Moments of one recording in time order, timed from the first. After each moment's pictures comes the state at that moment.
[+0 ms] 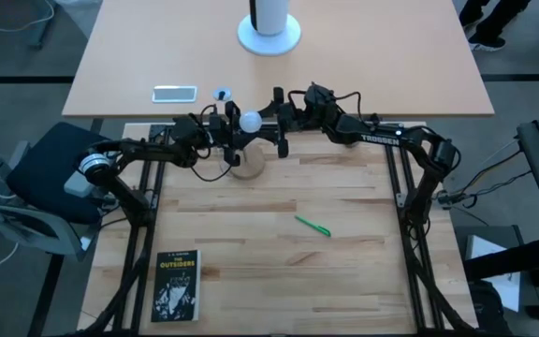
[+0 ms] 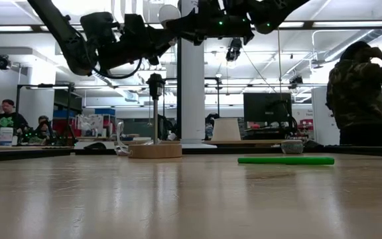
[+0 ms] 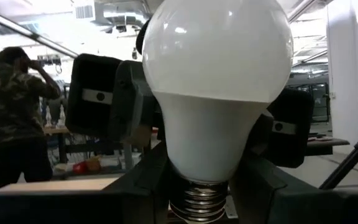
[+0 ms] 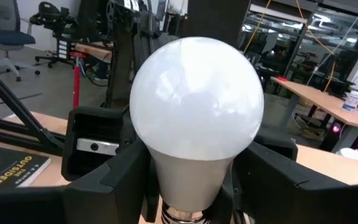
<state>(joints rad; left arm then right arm) 0.60 1.59 0.70 1.32 0.56 -0.15 -0.44 1.74 1.38 0.38 -0.54 -0.27</state>
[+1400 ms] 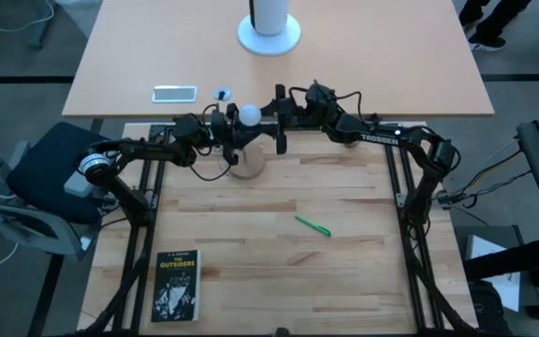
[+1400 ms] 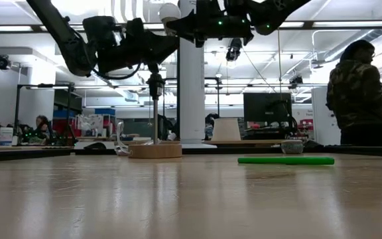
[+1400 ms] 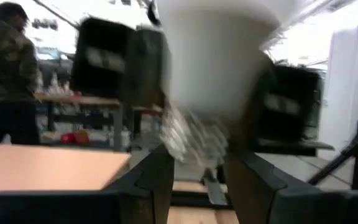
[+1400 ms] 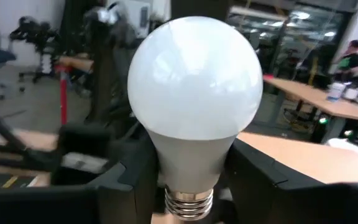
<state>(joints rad) 0.63 1.58 0.70 1.25 0.60 -0.26 -0.48 1.74 1.38 0.43 -0.49 -0.17</state>
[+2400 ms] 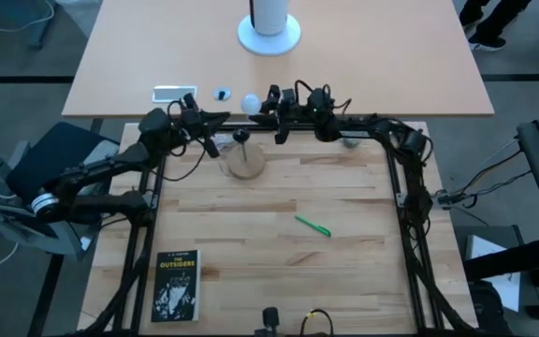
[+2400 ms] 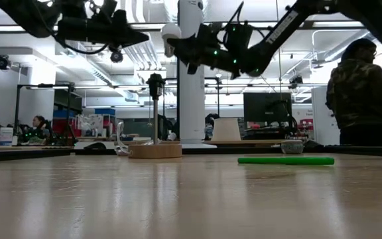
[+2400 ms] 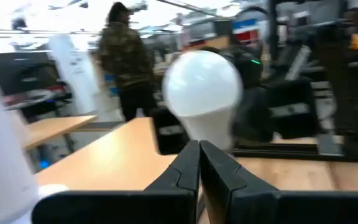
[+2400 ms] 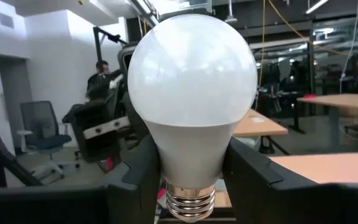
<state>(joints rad) 0.68 1.03 0.64 0.52 0.22 0.17 -0.57 2.02 1.37 1.06 -0.70 0.32</state>
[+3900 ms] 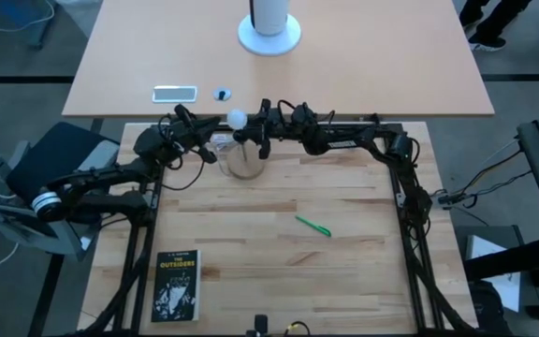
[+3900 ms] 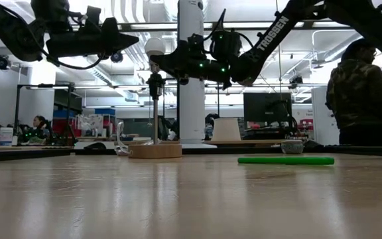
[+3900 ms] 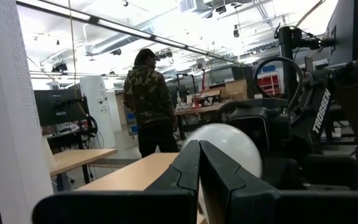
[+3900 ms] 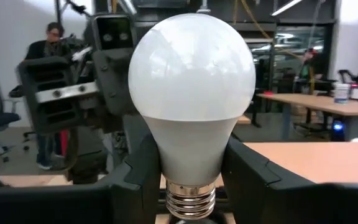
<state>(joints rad) 0.68 1.04 0.39 1.00 0.17 0.12 -0.48 2.11 1.38 1.02 -0.47 0.10</state>
